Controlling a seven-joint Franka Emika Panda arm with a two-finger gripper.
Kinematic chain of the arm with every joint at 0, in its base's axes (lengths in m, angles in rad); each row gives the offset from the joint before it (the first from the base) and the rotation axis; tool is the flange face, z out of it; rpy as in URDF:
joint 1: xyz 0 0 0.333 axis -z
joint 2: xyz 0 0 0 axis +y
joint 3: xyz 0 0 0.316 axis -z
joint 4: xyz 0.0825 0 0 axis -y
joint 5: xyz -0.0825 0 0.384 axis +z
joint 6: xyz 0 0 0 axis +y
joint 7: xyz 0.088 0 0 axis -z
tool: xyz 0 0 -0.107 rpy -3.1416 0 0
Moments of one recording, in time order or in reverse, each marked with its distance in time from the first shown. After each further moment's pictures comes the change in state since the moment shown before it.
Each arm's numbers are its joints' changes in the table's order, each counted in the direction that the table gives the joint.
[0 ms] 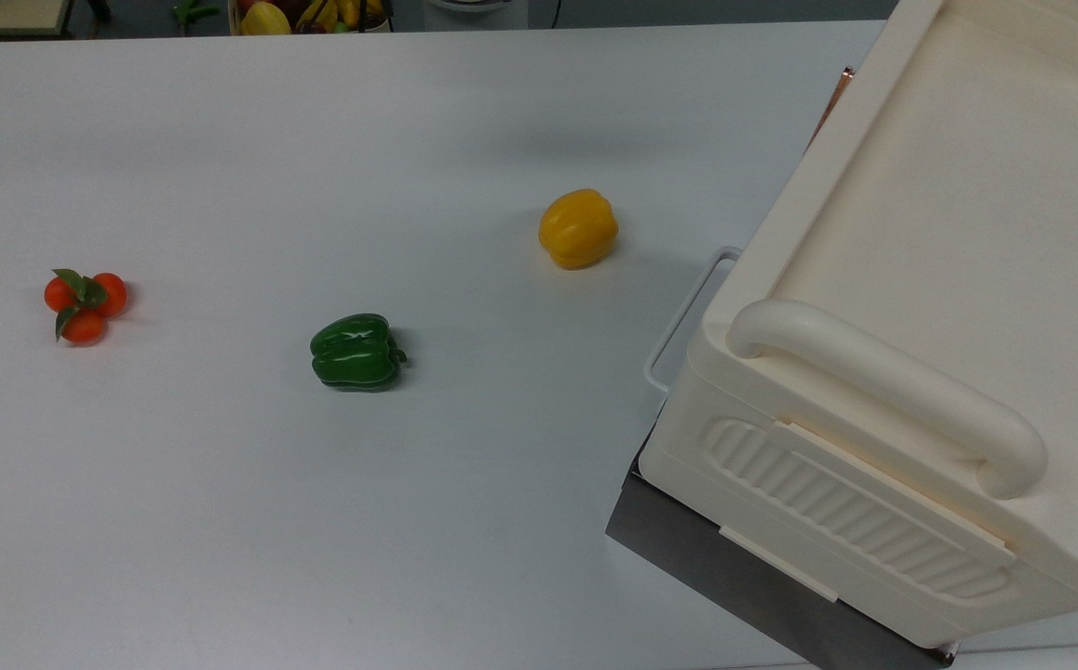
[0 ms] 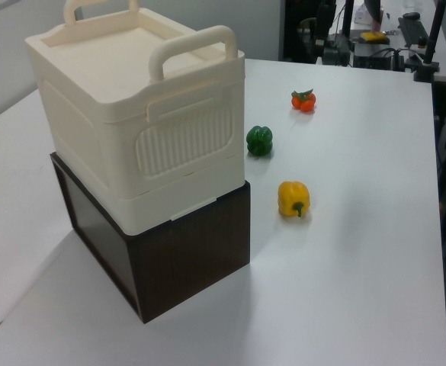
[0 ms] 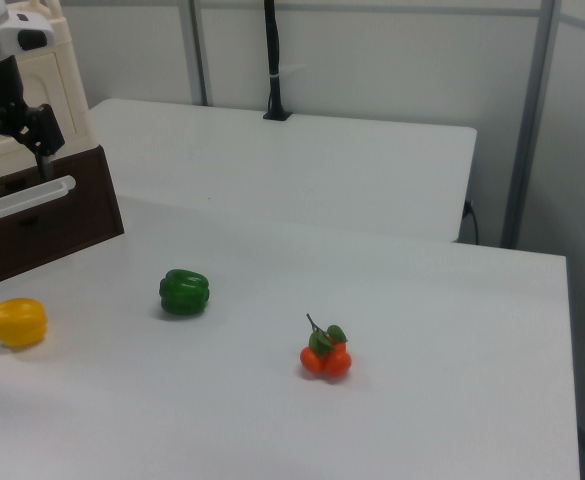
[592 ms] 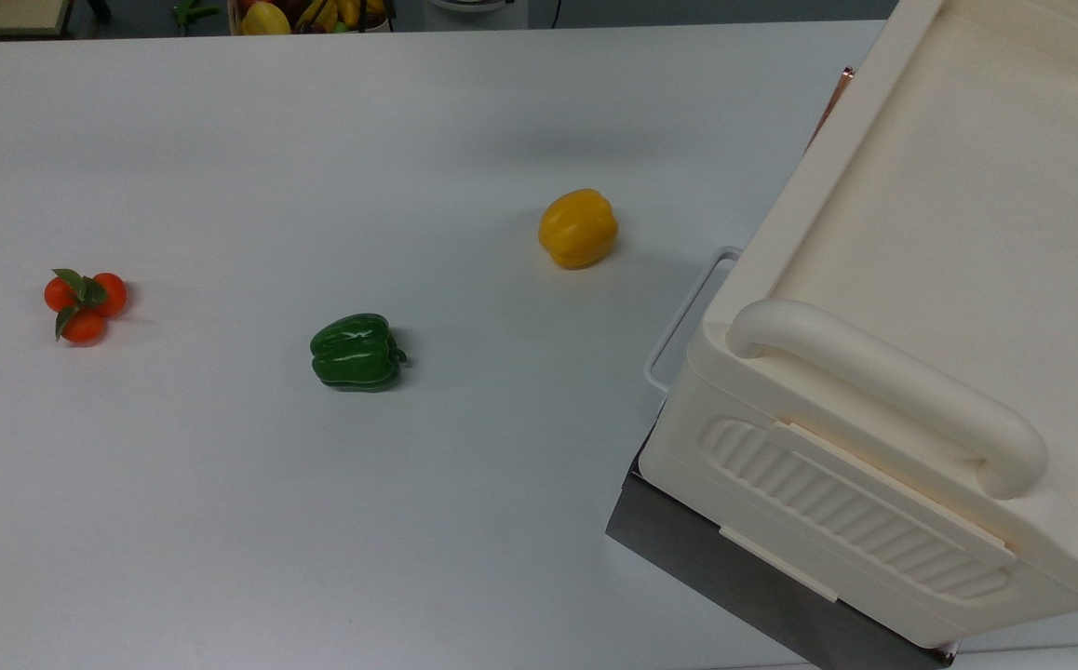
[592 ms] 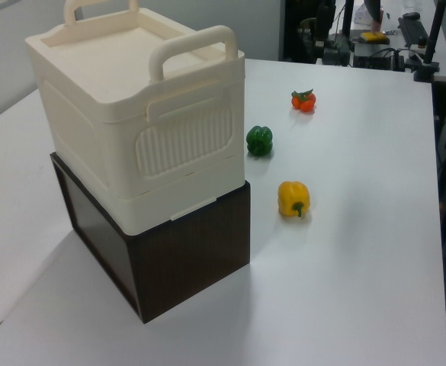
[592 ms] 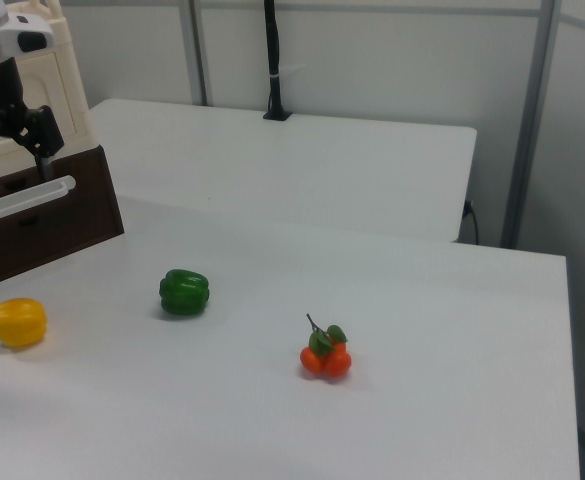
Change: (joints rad) arm 0.000 0.003 -0.003 -0.002 0.001 0.000 -0.004
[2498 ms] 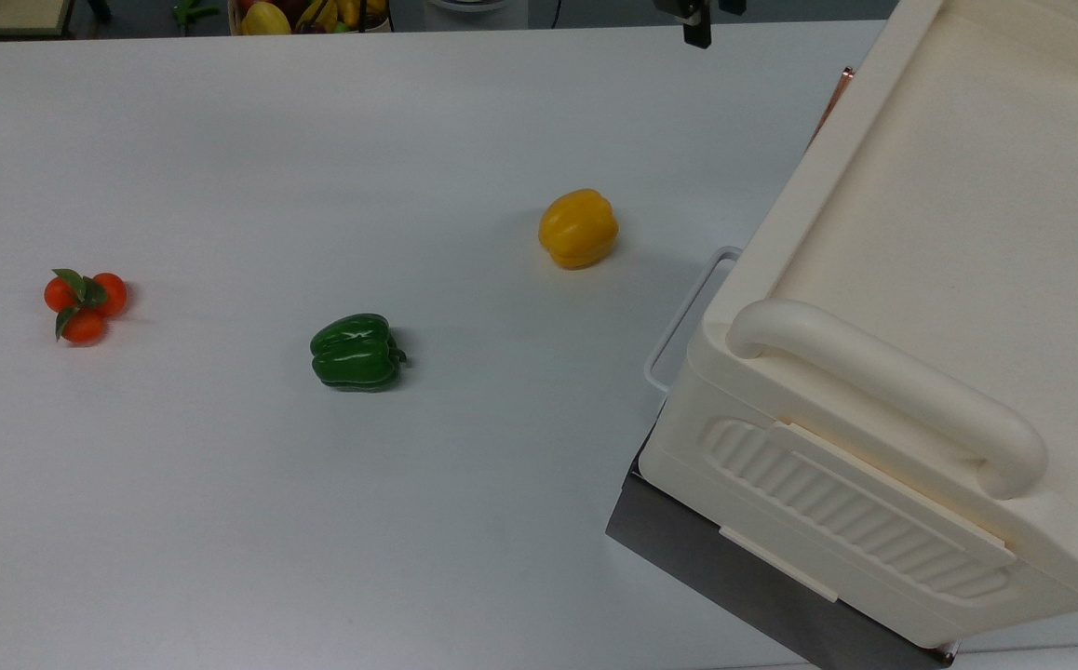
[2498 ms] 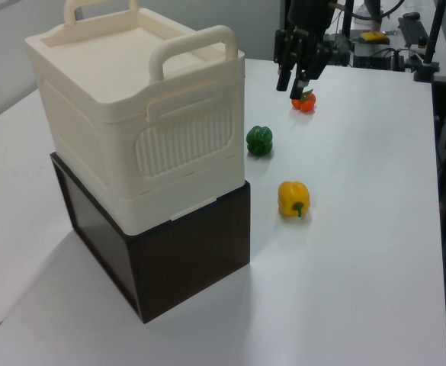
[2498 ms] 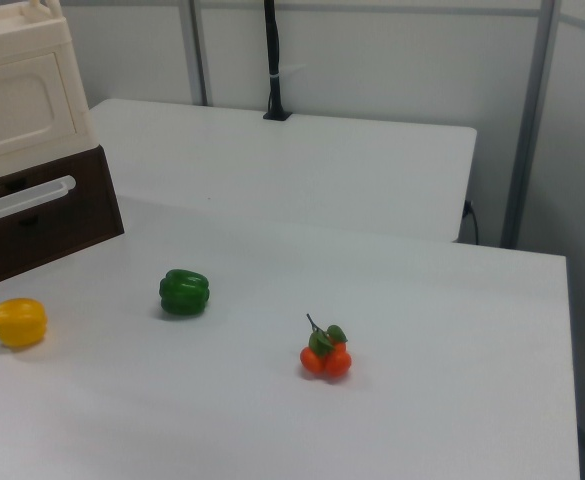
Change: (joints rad) arm 0.015 0.042 -0.336 -0.003 0.068 -0.216 -0.459
